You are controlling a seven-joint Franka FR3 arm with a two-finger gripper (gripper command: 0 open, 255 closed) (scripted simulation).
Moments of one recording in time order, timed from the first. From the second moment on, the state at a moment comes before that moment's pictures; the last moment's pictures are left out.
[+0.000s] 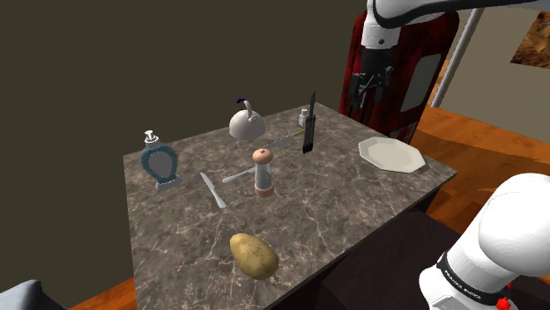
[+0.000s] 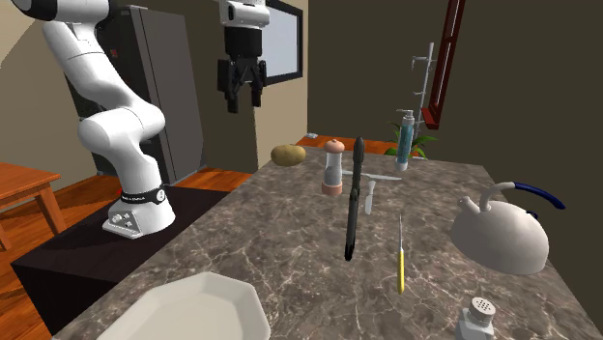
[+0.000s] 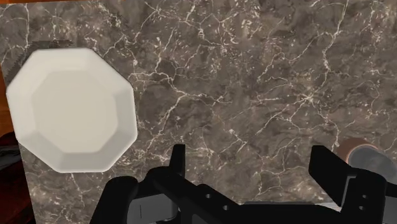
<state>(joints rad) -0.01 -0.42 -0.13 -2.12 -0.08 1.66 0.08</state>
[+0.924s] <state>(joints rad) -0.01 0.10 -0.19 -1.62 0.02 1.74 -0.06</state>
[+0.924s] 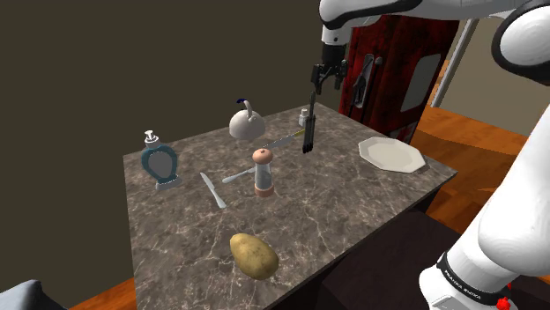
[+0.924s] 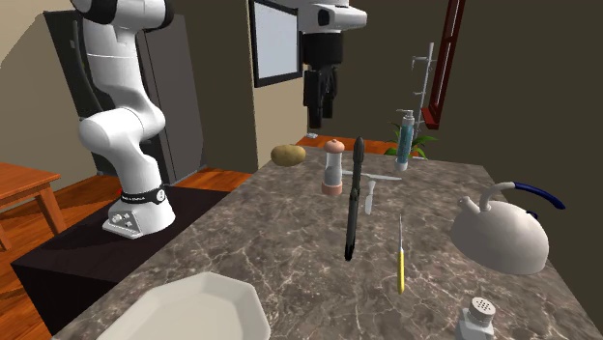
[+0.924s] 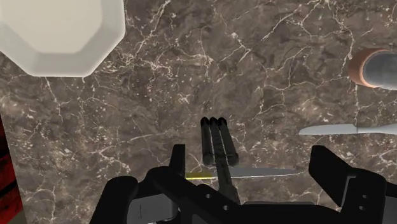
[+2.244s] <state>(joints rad) -0.04 0.34 -0.19 -1.40 0.08 1.79 -0.11</state>
